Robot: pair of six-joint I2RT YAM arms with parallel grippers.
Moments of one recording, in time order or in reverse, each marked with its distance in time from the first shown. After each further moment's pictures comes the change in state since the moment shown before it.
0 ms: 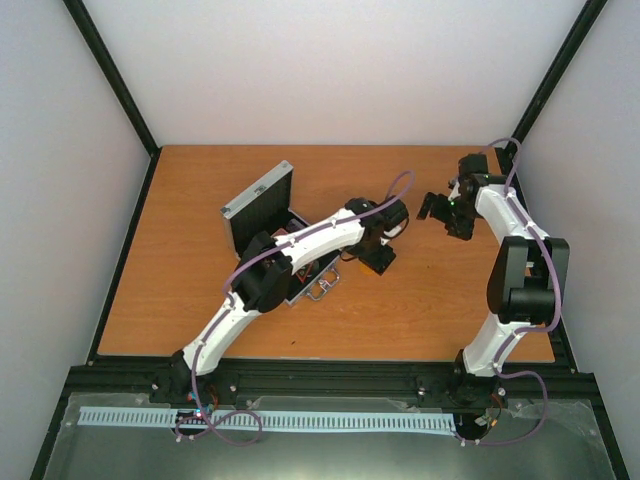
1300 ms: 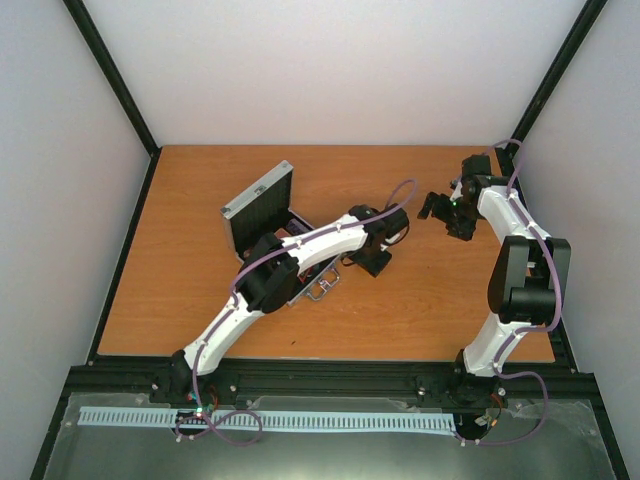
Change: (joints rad) left arm -0.005 0.056 -0.032 0.034 -0.043 0.002; right arm -0.023 0.000 -0.013 0.025 -0.035 0.001
